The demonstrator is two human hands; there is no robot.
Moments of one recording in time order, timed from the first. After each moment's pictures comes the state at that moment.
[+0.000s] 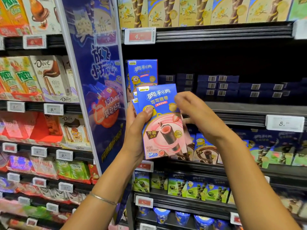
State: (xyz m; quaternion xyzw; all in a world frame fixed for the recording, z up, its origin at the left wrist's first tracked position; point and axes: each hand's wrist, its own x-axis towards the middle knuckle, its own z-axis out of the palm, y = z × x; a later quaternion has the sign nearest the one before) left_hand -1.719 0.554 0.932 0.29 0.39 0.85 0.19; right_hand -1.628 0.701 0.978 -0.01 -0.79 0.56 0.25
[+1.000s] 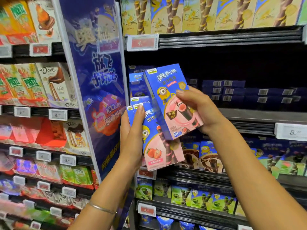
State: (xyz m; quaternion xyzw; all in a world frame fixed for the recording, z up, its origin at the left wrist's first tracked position) left_hand -1.742 0.555 0.927 0.25 0.48 0.84 0.05; right_hand -1.665 0.719 1.000 0.11 -0.63 0.73 0.23
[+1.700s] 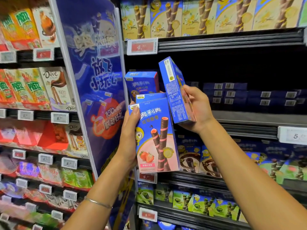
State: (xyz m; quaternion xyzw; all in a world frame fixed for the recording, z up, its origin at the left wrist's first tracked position) left_hand -1.740 0.548 0.942 0.27 0.43 0.85 0.16; right_hand -1.704 0.742 0.988 0.10 -0.49 0.85 0.14
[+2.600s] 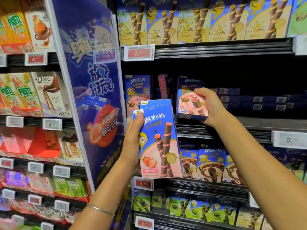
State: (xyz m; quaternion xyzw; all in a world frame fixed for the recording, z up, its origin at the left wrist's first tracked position) left_hand -1.743 0.559 0.943 0.27 0.43 0.84 0.21; right_hand -1.708 0.811 1.009 -0.10 -0.53 0.80 0.26
